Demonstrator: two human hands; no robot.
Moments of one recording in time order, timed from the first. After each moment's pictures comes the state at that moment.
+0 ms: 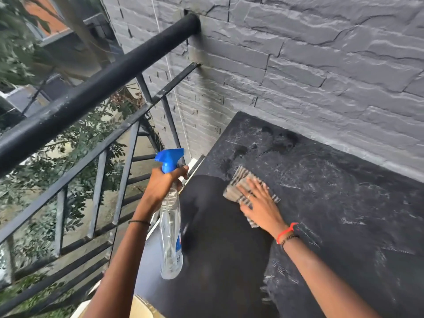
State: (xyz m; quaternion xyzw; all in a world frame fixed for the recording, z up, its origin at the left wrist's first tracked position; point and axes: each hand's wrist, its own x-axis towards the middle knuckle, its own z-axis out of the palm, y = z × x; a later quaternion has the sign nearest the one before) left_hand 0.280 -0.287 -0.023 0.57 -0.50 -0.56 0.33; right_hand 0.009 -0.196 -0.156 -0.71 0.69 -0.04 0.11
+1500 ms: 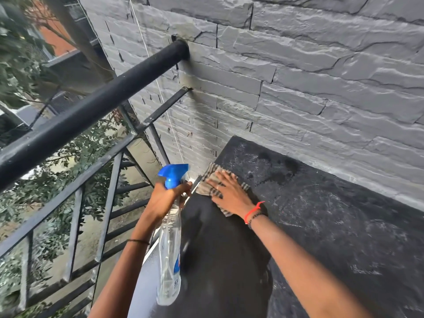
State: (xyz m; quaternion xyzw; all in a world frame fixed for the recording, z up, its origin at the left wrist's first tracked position) left_hand 0.223 -0.342 -0.023 0.56 -0.54 -0.54 0.32; right_hand 0.016 -0.354 -0.150 -0.76 0.63 -0.04 0.15
